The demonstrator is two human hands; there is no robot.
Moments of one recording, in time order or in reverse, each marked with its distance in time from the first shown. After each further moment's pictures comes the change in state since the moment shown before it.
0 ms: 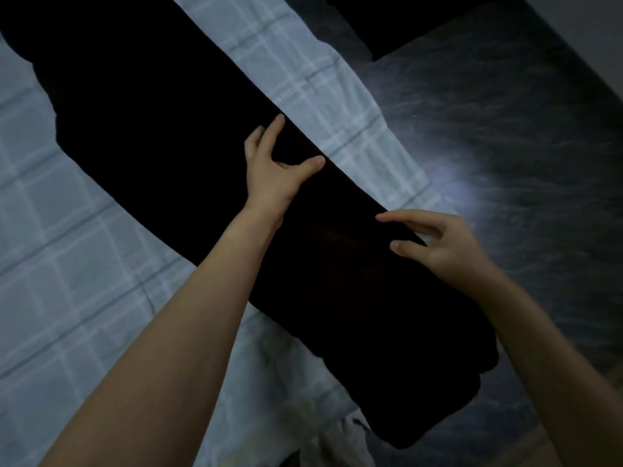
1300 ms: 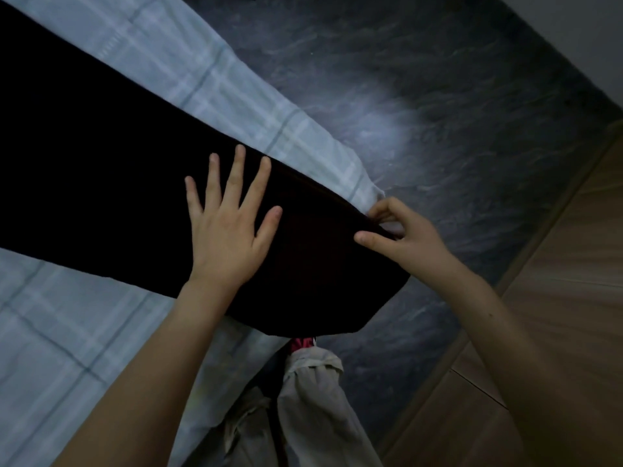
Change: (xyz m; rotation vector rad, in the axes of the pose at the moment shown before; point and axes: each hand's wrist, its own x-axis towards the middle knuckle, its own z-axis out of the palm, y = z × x) left_hand -0.135 -0.029 0.054 1.070 -0.379 0.562; right_hand -0.121 0.107 -0.038 -0.015 0.282 0.199
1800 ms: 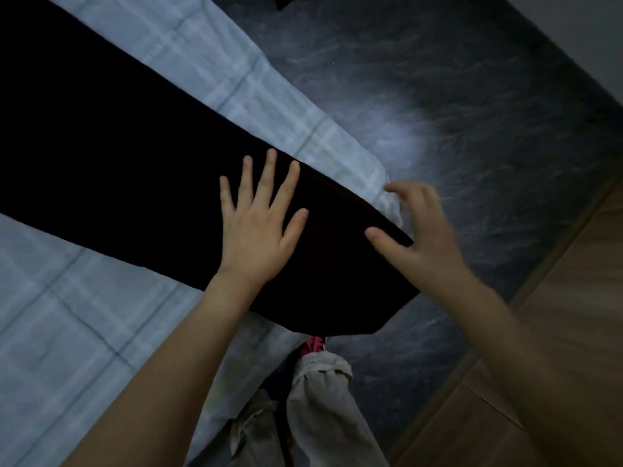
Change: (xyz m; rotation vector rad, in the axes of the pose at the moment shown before) left_hand 0.001 0.001 -0.009 0.024 -0.075 -0.013; right_hand -0.006 -0.040 0.018 -0.309 0.172 -0.204
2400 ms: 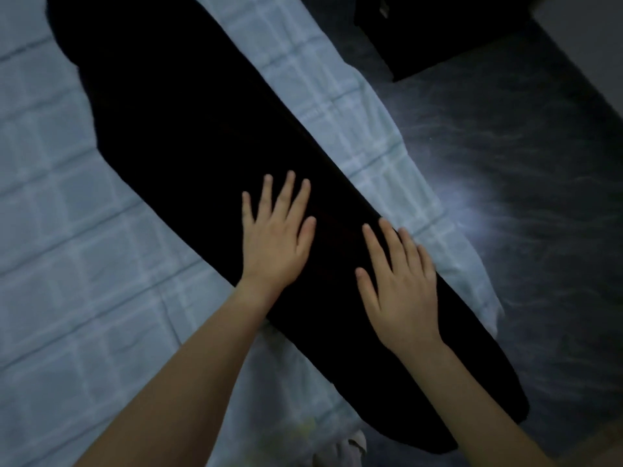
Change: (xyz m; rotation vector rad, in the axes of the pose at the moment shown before) left_hand 0.020 -0.120 -0.014 0.049 0.125 -0.359; right_hand 0.061 -0.093 0.110 -0.532 -0.116 -0.313
